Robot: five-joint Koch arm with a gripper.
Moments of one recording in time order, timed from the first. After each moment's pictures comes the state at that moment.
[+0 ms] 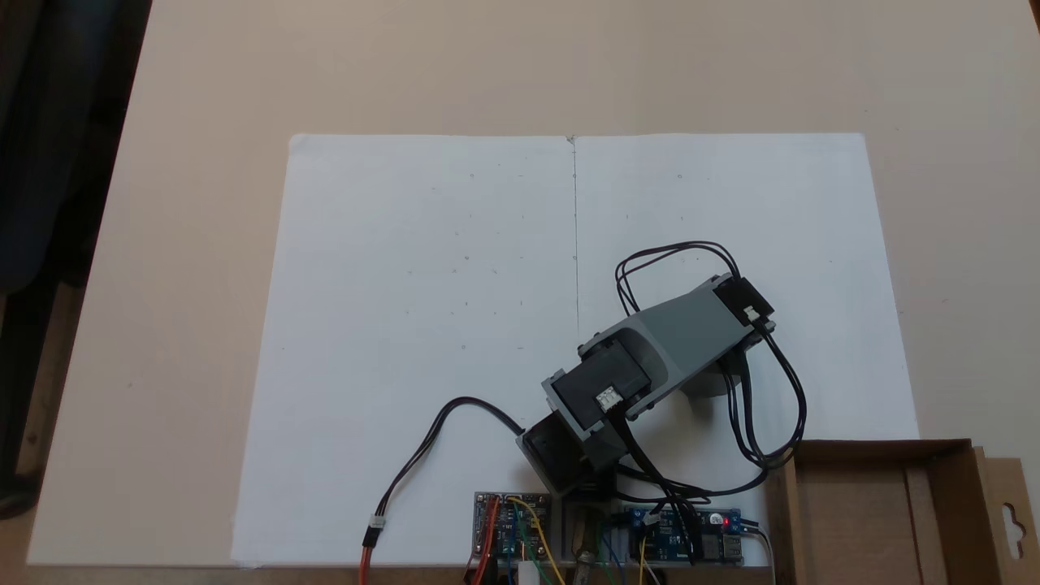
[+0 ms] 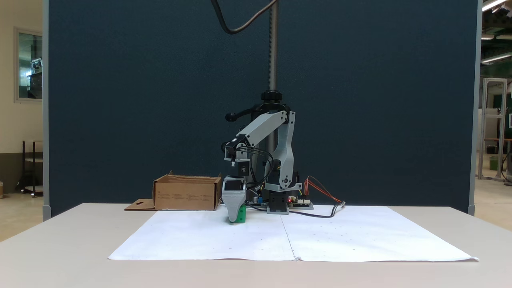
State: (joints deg) arm 54.0 95.7 129.1 29.4 -52.4
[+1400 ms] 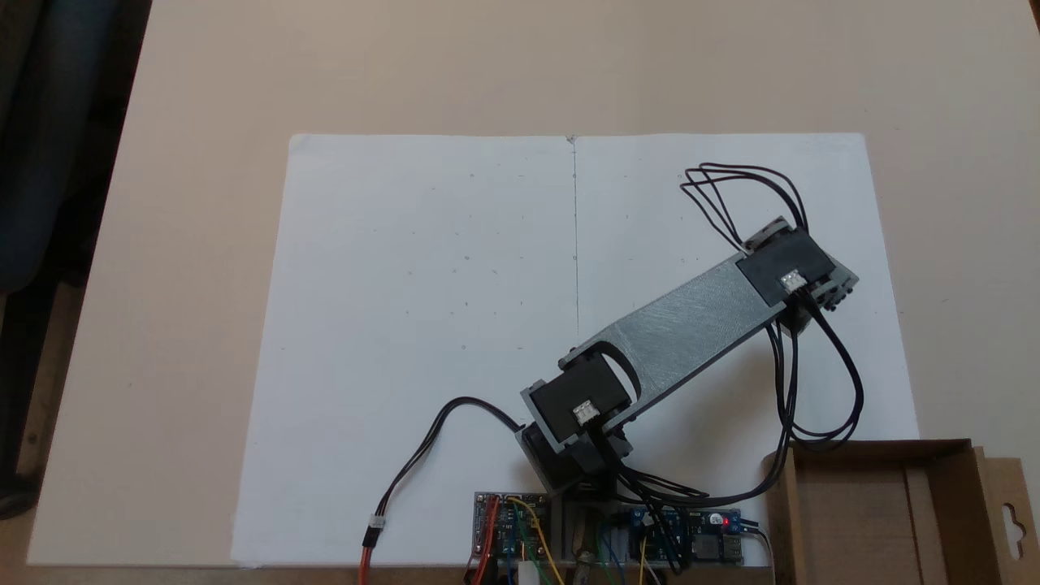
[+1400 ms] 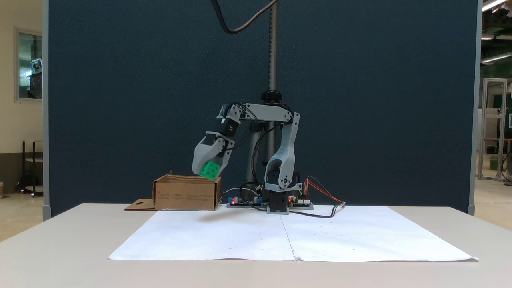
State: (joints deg) arm 58.3 100.9 96.3 41.7 -13.1
